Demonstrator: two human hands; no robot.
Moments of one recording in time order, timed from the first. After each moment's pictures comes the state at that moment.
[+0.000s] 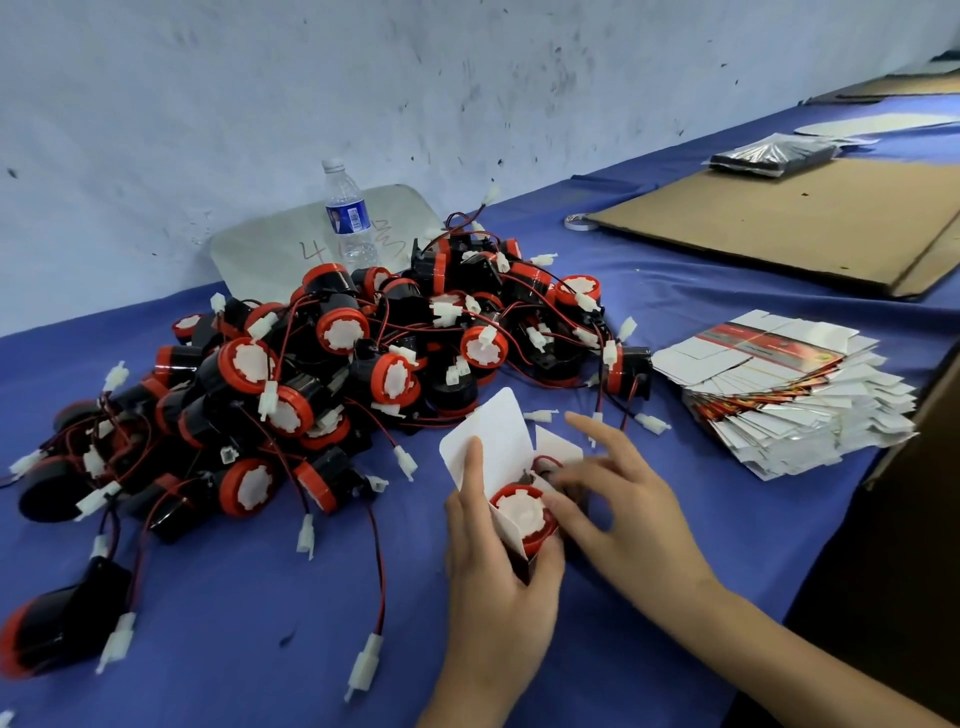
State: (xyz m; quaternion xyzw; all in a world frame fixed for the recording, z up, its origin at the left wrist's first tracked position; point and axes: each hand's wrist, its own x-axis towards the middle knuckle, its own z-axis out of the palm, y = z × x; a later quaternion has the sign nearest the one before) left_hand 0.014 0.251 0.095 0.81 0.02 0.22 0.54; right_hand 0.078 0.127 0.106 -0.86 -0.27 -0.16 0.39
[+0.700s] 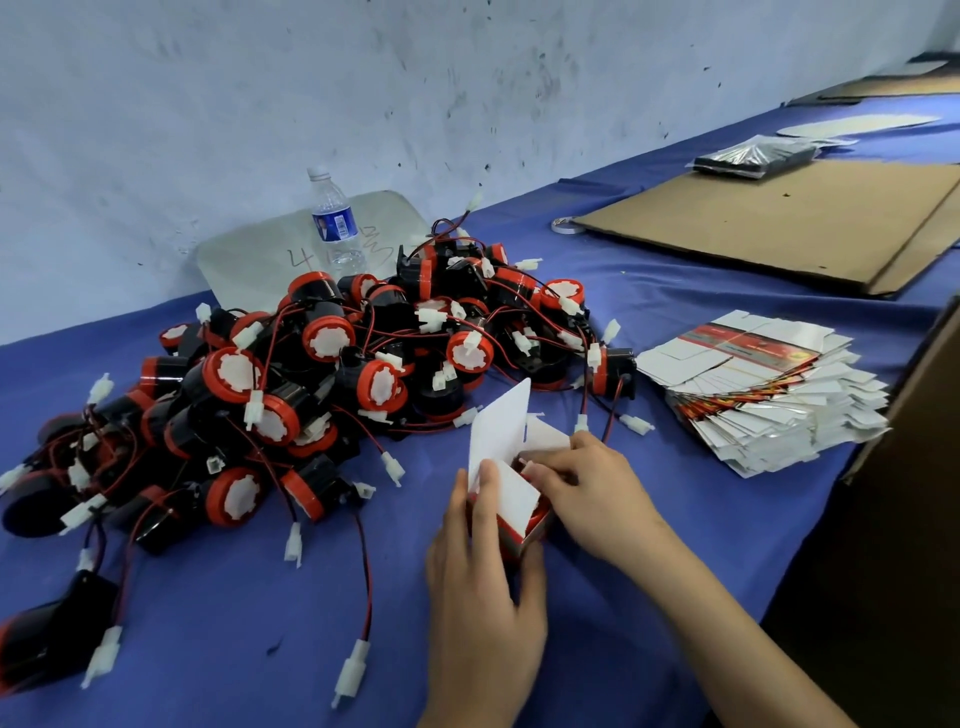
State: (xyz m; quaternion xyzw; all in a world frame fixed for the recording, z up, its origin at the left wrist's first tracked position) left_hand 0.009 0.250 0.087 0.89 0.03 0.25 0.37; right_hand 0.104 0.144 0.121 -0.91 -0.15 0.02 0.38
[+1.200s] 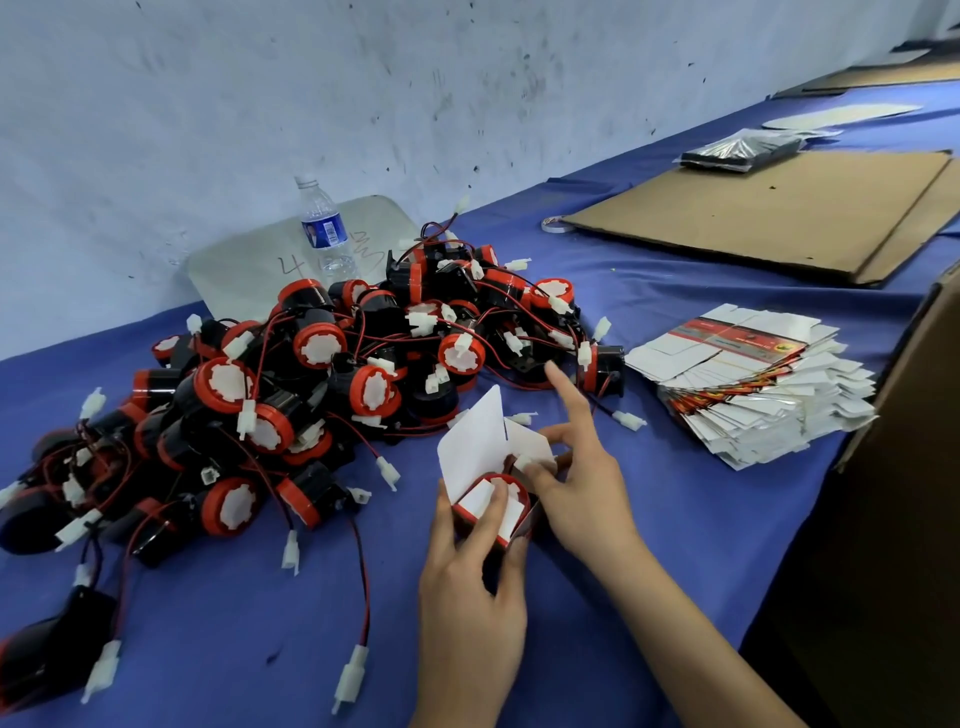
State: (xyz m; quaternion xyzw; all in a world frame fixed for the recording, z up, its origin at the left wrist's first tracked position) left_hand 0.012 0.256 0.088 0.88 0.05 0.26 0.39; right_hand 0.097 0.157 0.110 -0.80 -0.12 -0.08 0.58
